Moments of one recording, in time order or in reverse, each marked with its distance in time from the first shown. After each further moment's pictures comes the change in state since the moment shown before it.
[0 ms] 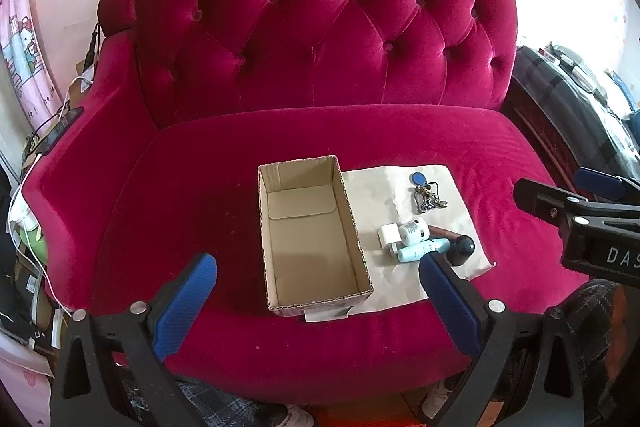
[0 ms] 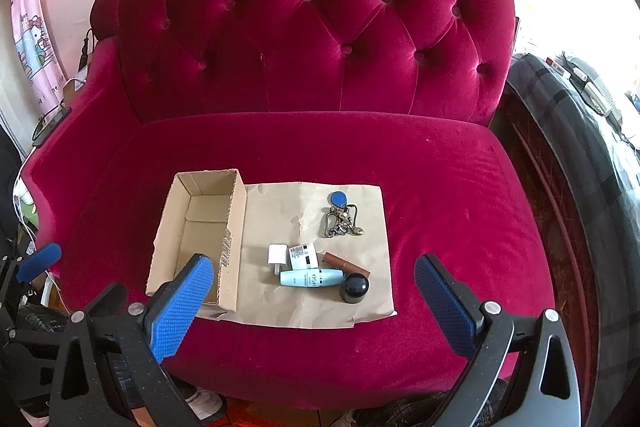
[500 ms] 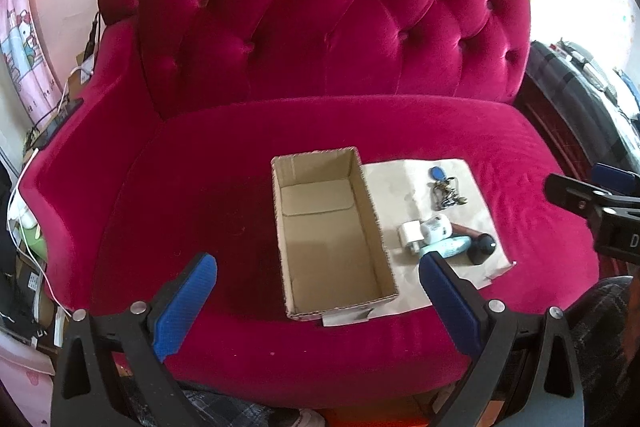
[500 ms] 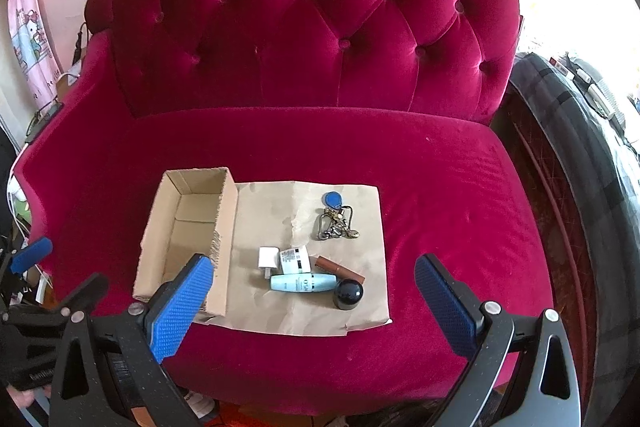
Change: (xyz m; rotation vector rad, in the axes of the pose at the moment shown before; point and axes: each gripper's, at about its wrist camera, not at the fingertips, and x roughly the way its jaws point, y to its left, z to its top) left arm 0.030 0.024 0.005 -0.008 0.046 0.016; right arm 0.022 -0.006 0.008 -0.014 0.025 -0.015
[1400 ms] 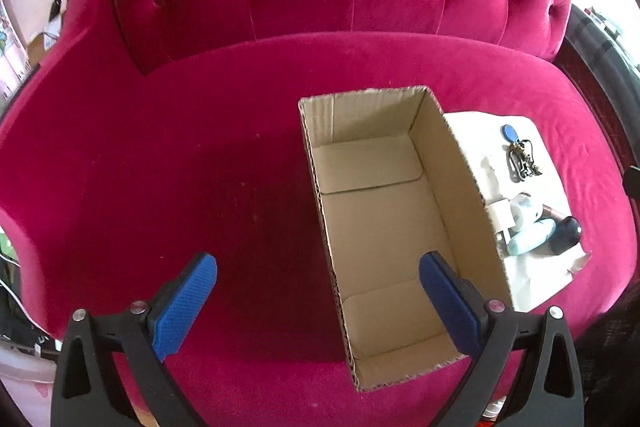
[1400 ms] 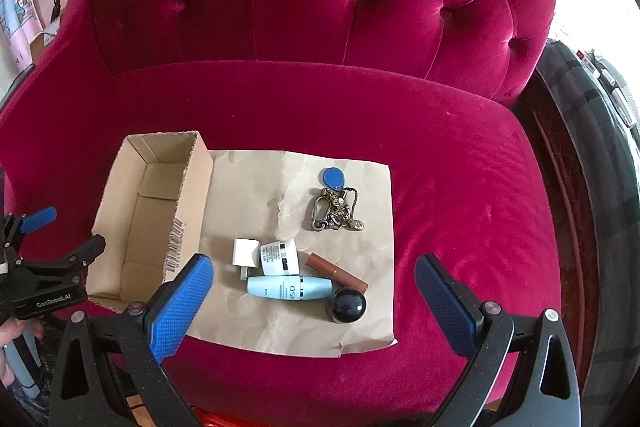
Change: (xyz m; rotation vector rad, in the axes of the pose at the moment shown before) left arm 0.132 0.046 -0.002 0.020 0.170 0.004; right arm 0.092 0.005 0.011 -0.066 0.144 -0.028
